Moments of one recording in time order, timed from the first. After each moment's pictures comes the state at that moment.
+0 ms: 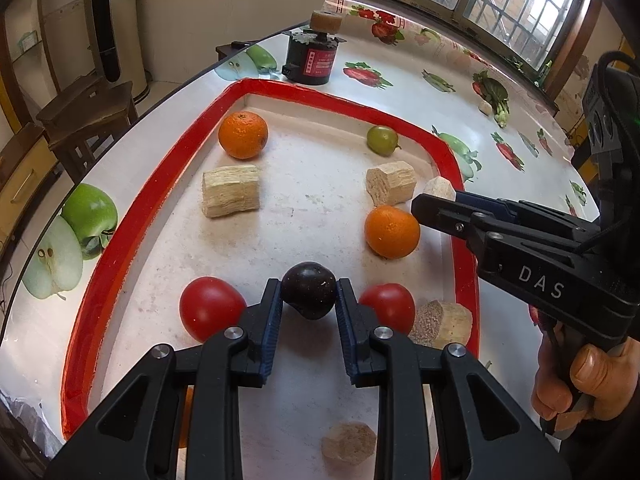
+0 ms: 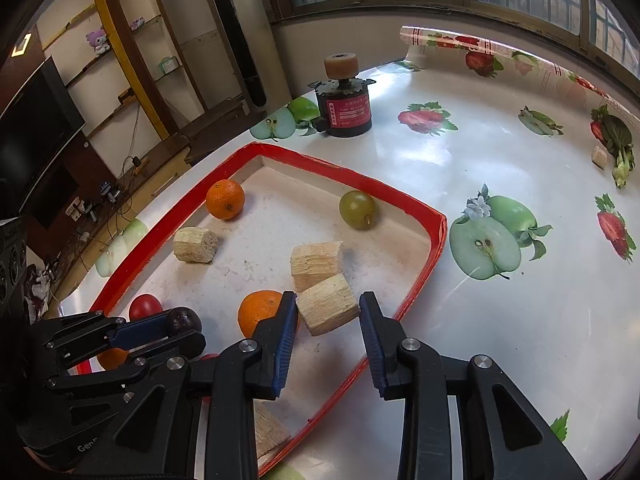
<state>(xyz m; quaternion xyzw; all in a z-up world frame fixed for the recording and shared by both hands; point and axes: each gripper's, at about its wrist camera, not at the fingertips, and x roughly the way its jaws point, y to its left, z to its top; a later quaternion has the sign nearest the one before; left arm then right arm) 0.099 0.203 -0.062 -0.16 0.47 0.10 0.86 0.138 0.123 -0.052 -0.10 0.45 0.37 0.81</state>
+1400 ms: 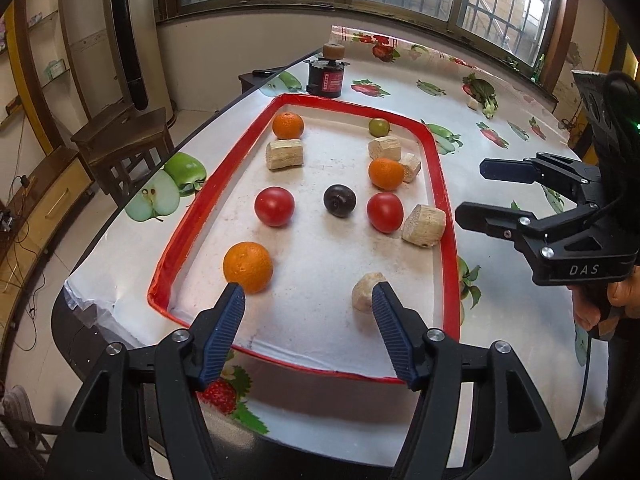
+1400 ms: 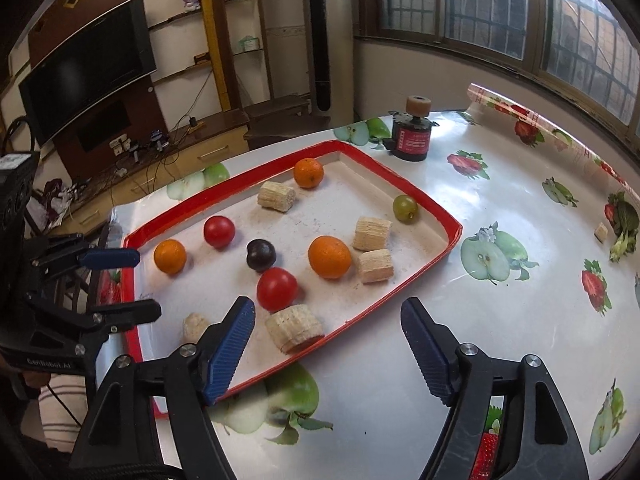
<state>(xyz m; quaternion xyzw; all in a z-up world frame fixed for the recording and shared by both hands) -0.003 0.177 -0.027 -0.10 0.44 0.14 0.88 0.063 0.084 -0.019 -0.21 0.36 0.47 0.78</state>
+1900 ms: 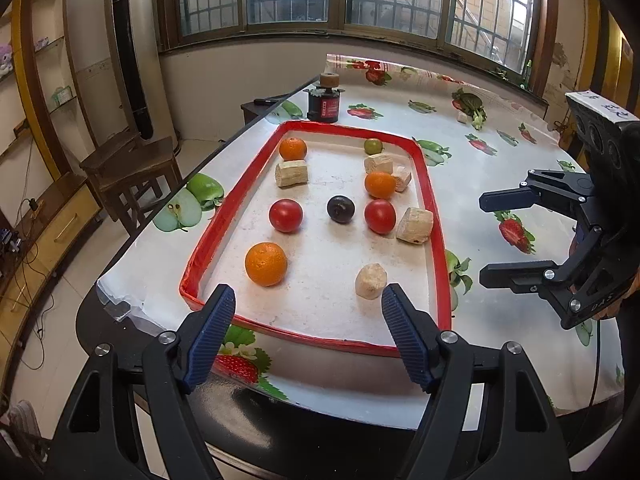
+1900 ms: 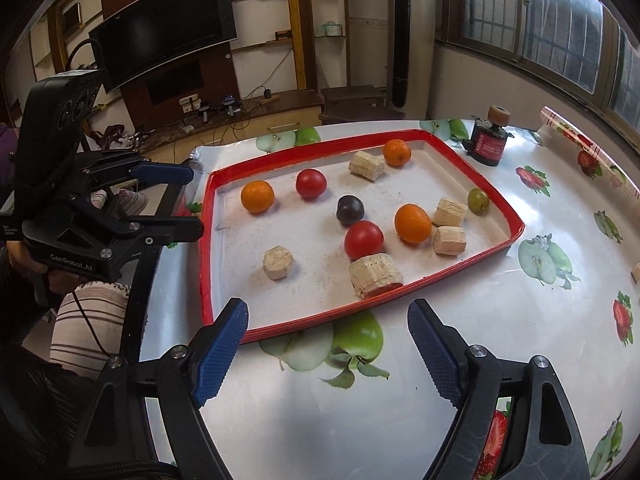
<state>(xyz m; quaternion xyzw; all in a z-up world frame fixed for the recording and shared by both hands) -0.035 0.169 -0.012 -0.08 0.39 0.15 0.91 0.020 0.060 -0.022 -0.25 0.34 0.57 0.70</state>
